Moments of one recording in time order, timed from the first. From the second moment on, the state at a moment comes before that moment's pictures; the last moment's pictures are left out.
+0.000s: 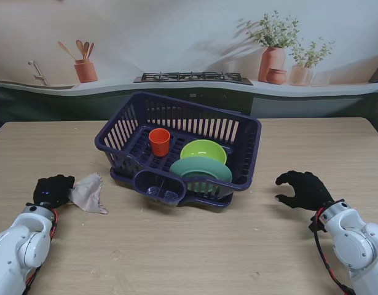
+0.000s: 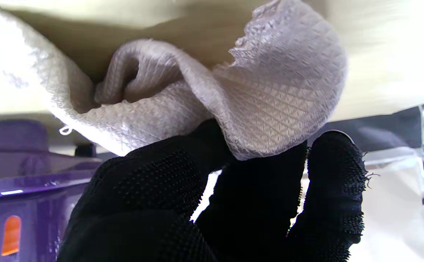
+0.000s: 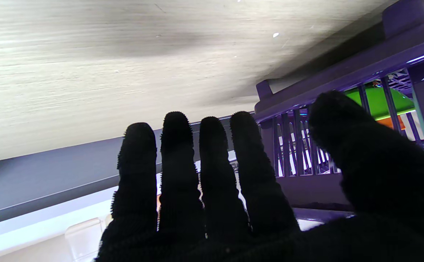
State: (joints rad) left arm 1.68 -1.04 -1.50 -1.36 1.19 -0.02 0.26; right arm -1.76 -1.06 1.61 -1.51 -0.86 -0.40 -0.03; left_hand 1.10 -0.65 0.91 -0.15 0.83 0.23 1.04 0.42 0.89 0.48 0.81 0.65 0.92 0.48 1.09 0.82 0.65 0.63 1.32 0.72; right_hand 0.41 -0.56 0.96 -0.16 0.59 0.16 0.69 0.30 0.59 0.18 0.67 0.36 0.55 0.15 0.65 0.41 0.27 0.18 1.15 0.47
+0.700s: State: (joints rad) left arm 2.00 -1.06 -1.63 -1.52 1.24 0.03 0.42; right arm -1.76 -1.06 1.60 -1.51 -0.86 -0.40 -0.03; left_hand 1.10 -0.65 0.91 -0.15 0.83 0.23 1.03 0.41 0.89 0.48 0.81 0.65 0.92 0.48 1.09 0.82 0.65 0.63 1.32 0.73; right_hand 0.41 -0.56 0.96 -0.16 0.59 0.16 0.69 0.30 0.59 0.18 0.67 0.36 0.55 0.15 0.65 0.41 0.27 0.18 1.15 0.47
